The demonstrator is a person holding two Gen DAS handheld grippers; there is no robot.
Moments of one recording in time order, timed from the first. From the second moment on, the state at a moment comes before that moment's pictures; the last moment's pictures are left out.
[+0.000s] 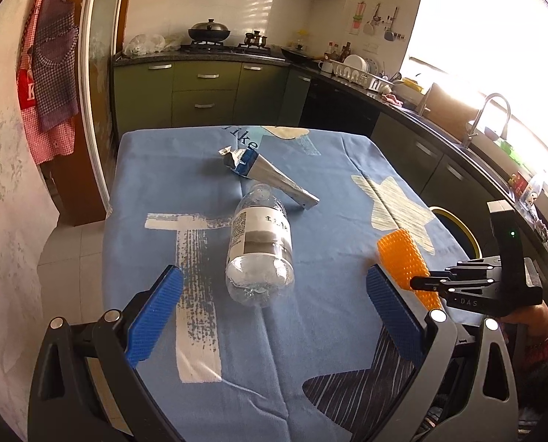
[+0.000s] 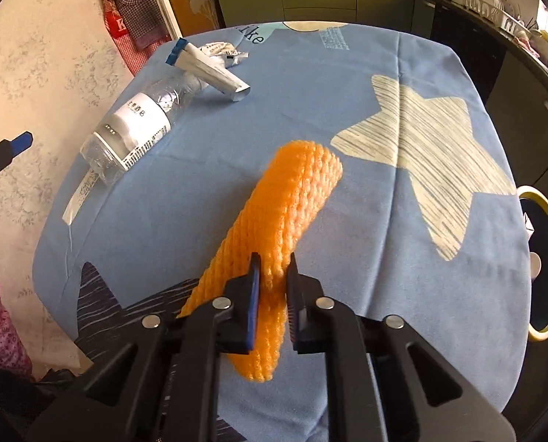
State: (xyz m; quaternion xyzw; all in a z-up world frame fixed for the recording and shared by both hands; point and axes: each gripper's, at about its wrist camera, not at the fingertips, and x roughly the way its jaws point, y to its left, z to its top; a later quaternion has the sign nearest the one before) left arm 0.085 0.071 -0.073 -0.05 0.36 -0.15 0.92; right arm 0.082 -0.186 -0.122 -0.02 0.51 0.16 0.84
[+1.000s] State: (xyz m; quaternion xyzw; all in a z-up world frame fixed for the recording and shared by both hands) left arm 0.097 -0.042 -0.054 0.03 0.37 -0.19 0.91; right arm 0.090 -0.473 -0.103 0.04 0.43 -0.16 0.89
